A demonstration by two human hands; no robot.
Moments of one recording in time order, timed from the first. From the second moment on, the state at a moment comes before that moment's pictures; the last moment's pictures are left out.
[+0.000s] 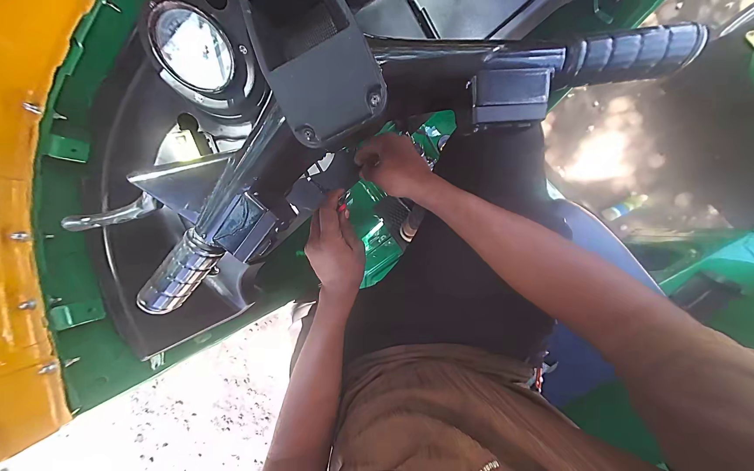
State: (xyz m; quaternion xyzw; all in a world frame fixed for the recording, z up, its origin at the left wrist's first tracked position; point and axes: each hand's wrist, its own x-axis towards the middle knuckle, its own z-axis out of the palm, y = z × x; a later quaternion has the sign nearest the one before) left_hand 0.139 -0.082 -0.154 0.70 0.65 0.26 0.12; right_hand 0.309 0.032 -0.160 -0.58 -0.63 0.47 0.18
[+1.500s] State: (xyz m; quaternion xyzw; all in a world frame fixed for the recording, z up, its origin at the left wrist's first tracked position) left_hand 0.121 -0.033 -0.163 0.42 0.51 0.54 0.52; right_hand 0.292 0.037 -0.167 -0.62 -0.62 0.41 0.26
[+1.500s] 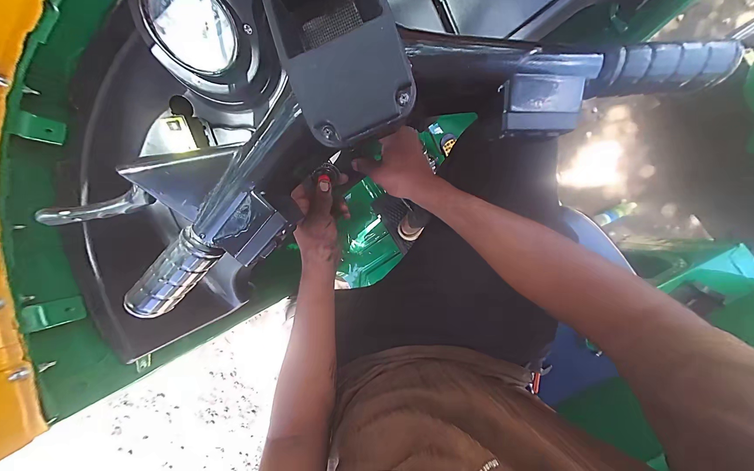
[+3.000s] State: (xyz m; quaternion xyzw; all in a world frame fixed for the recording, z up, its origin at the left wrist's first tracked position) left_hand 0.081 0.001 -0.135 0.16 0.36 0.52 0.76; right_hand 0.295 0.056 -0.134 -0.54 -0.47 0.66 0.23
